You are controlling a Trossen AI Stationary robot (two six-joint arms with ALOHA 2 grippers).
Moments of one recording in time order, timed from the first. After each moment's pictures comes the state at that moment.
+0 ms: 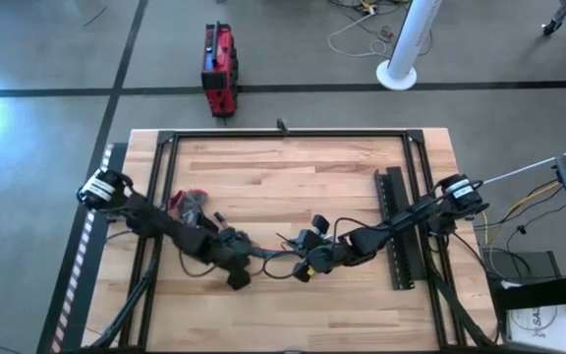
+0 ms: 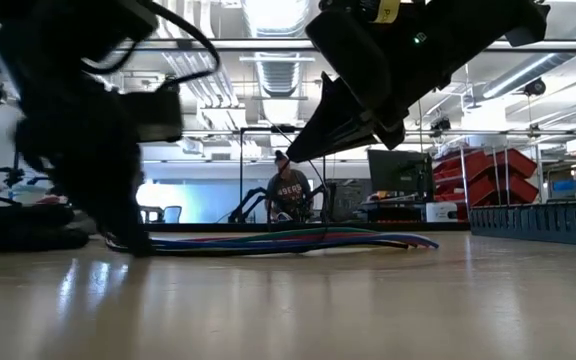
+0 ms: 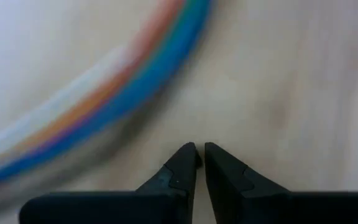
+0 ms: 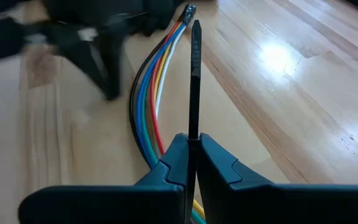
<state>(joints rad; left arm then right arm) -0.39 1.65 0.71 -0.17 -0.27 -0.76 0.35 1.89 1.01 0.12 0.56 0.47</state>
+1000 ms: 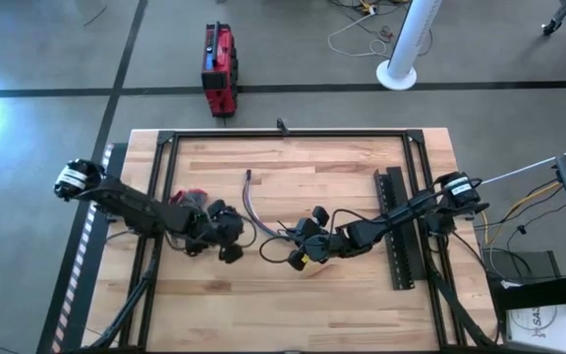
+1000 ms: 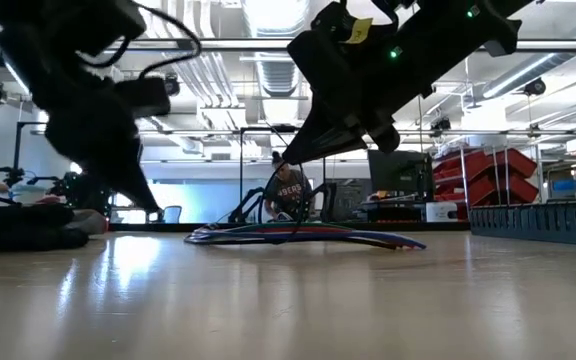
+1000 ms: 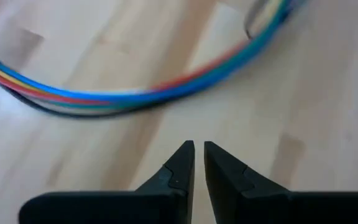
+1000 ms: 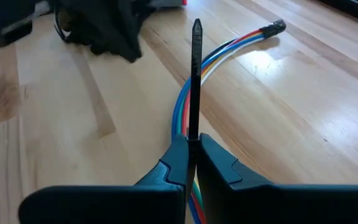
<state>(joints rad) -0.28 1.34 0.58 -0.24 -0.40 -0.58 0.28 1.89 1.01 0.13 0.59 0.53</state>
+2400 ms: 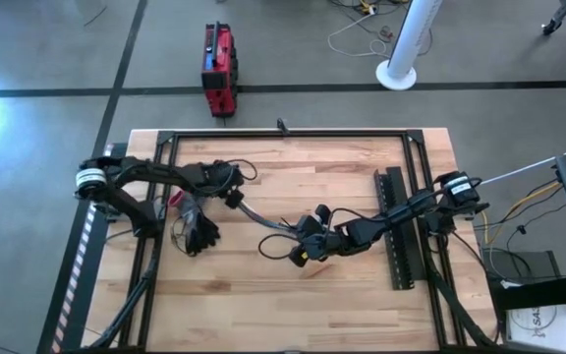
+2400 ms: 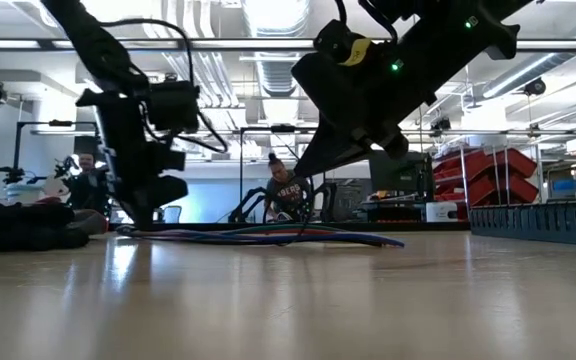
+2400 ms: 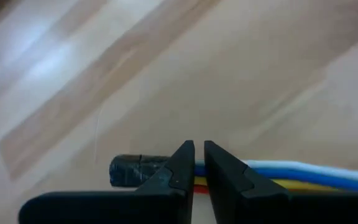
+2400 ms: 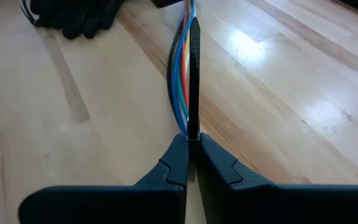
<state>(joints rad) 0.35 1.48 0.66 -0.47 -0.43 -0.53 0.27 1.89 1.01 0.04 0.60 0.57</state>
